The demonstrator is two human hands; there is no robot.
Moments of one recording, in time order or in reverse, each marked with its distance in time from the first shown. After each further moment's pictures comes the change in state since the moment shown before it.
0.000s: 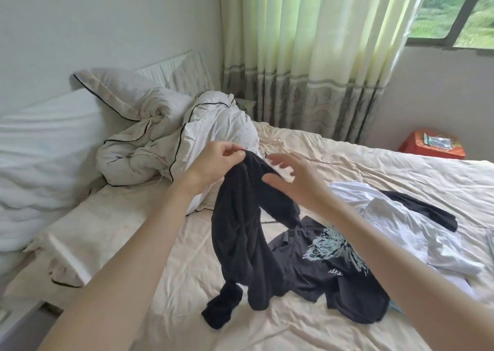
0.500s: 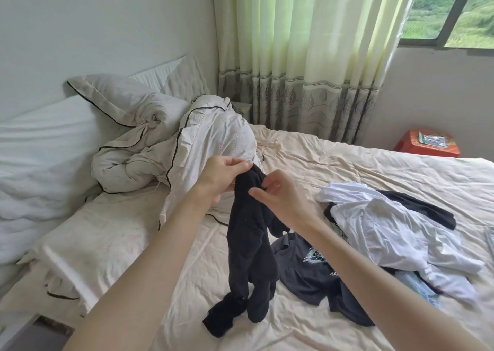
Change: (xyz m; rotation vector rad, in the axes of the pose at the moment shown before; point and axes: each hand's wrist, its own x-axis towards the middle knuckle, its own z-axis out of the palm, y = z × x) left_hand 0.002 -0.005 0.019 -0.297 0.029 -0.253; right_hand -0.009 -0.015 0.034 0.098 0.090 0.217
